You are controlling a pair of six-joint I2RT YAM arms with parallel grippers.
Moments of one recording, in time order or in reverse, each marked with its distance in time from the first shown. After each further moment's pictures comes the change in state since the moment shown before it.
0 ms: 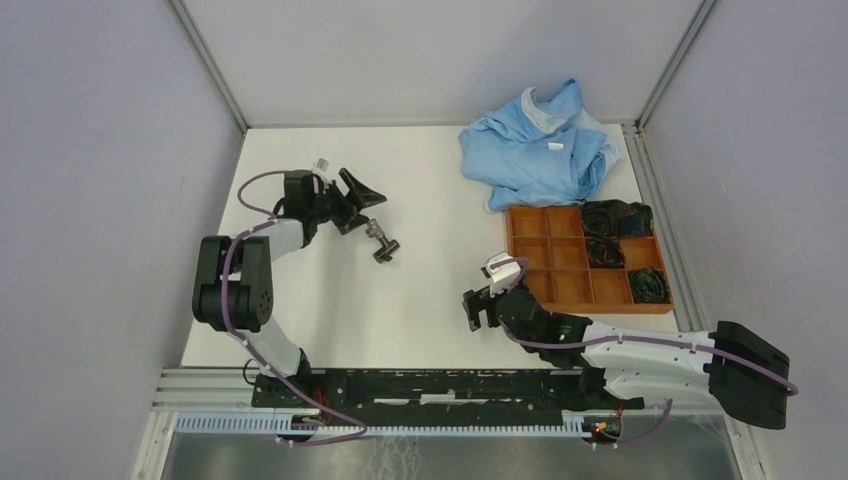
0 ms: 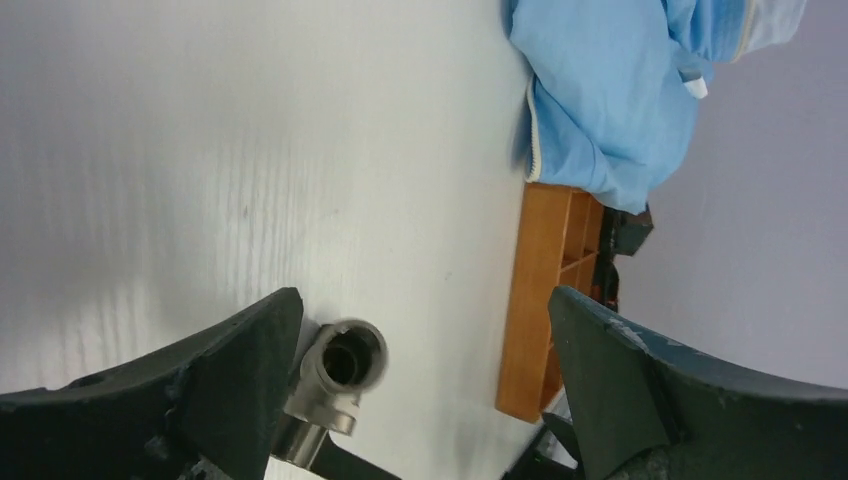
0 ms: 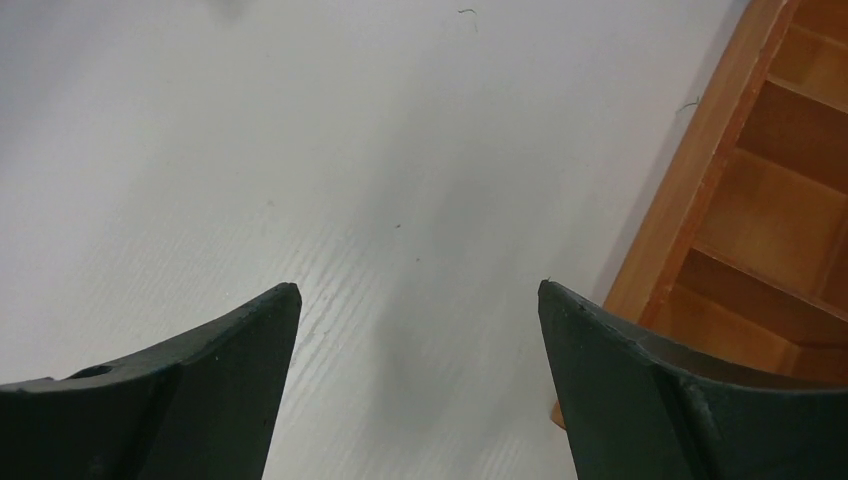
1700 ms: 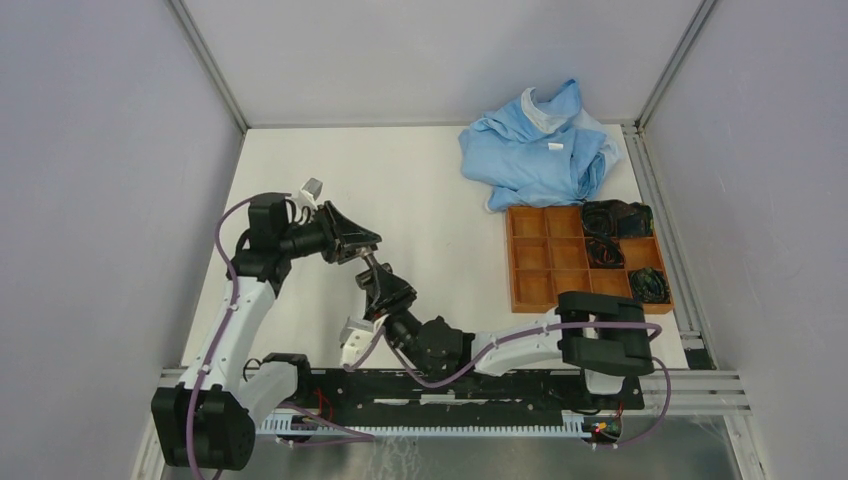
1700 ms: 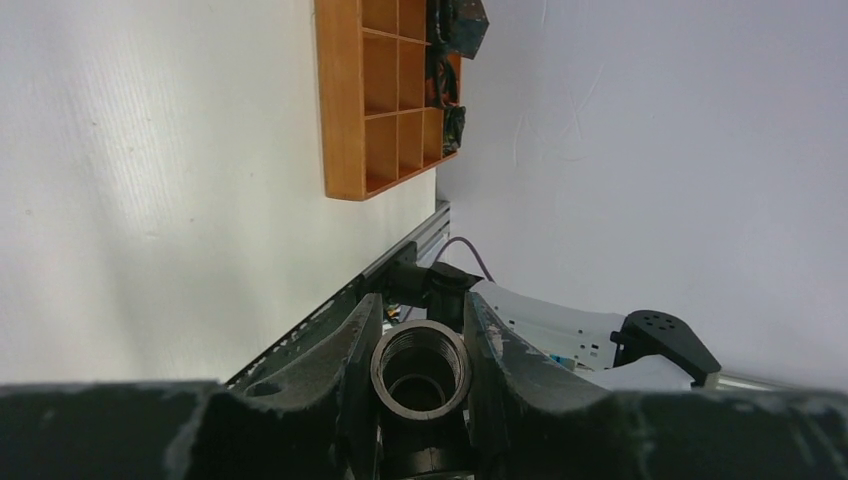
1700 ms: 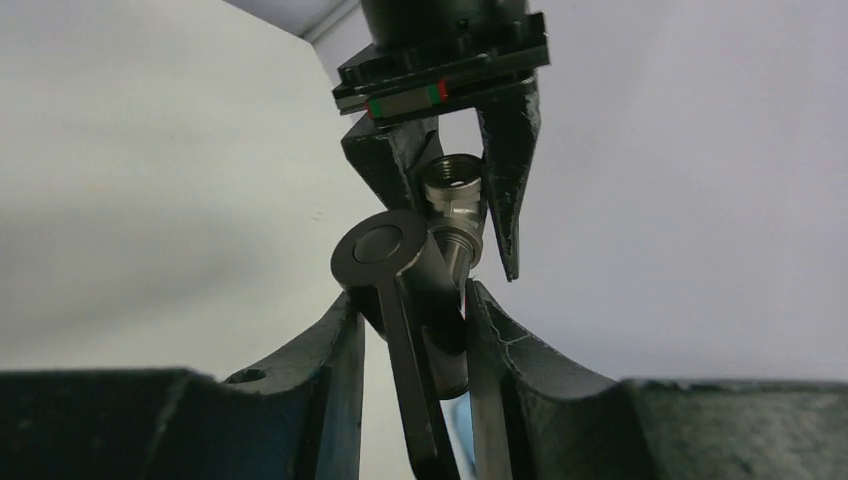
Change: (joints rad) left arm -0.006 -0.707 -0.047 -0.607 0.261 -0.053; right arm 0.356 0.773 0.547 0.940 0.198 -1.531
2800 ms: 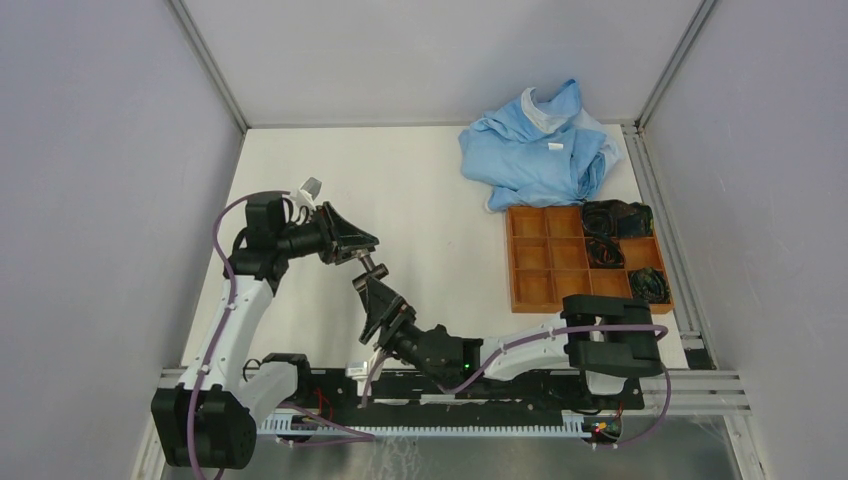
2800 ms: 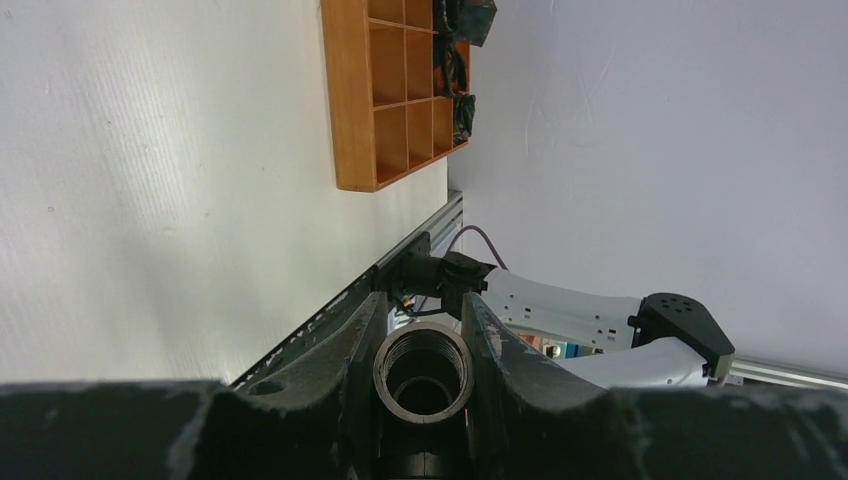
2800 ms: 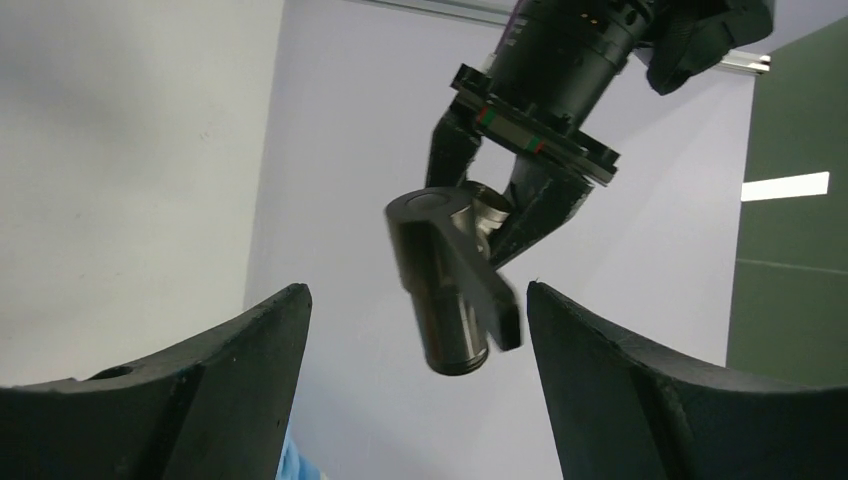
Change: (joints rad) left arm 0.010 -0.004 0.011 -0.047 0.032 0.043; right arm 0.032 -0.090 -0.136 -0.163 -0.132 -0.555
